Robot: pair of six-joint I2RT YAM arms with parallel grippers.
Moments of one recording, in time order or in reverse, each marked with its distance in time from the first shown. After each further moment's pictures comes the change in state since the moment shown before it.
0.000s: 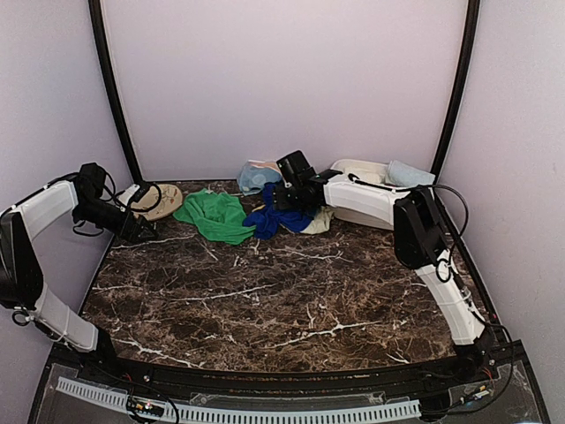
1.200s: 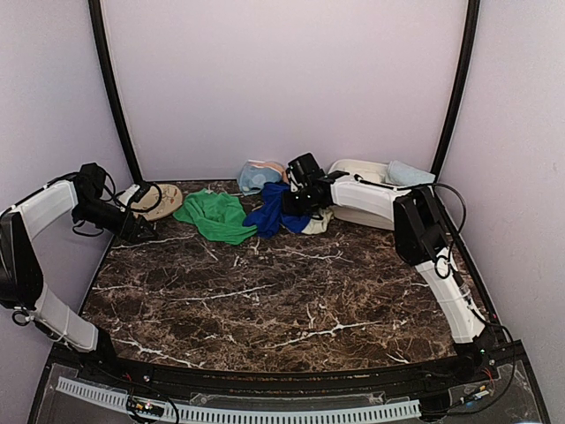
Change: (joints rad) left arm 0.000 0.000 0.004 -0.020 0.019 0.008; right arm -0.074 0.053 -0.008 -0.016 -0.288 0.068
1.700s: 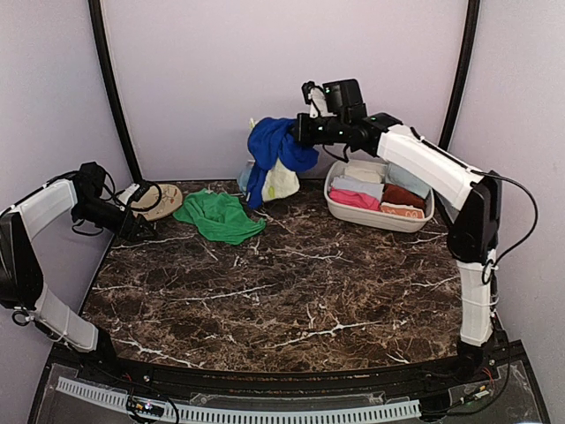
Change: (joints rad) left arm 0.000 0.000 0.012 -0.017 0.008 0.004; right arm 0.004 -0.382 -0.026 0.025 -0.047 -0.092
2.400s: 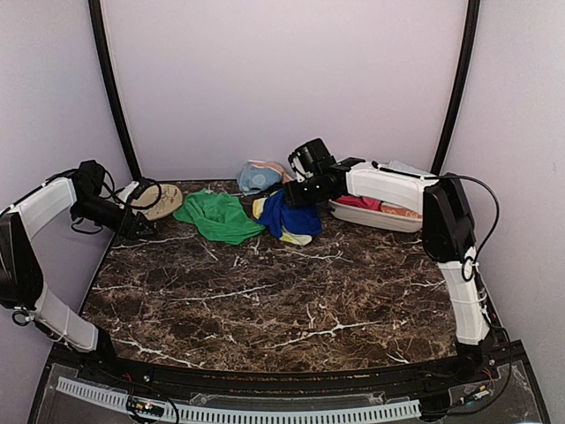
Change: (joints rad) left arm 0.000 0.000 0.018 -0.022 0.021 0.003; right arm 0.020 0.119 -0.208 -0.037 0.089 -0.073
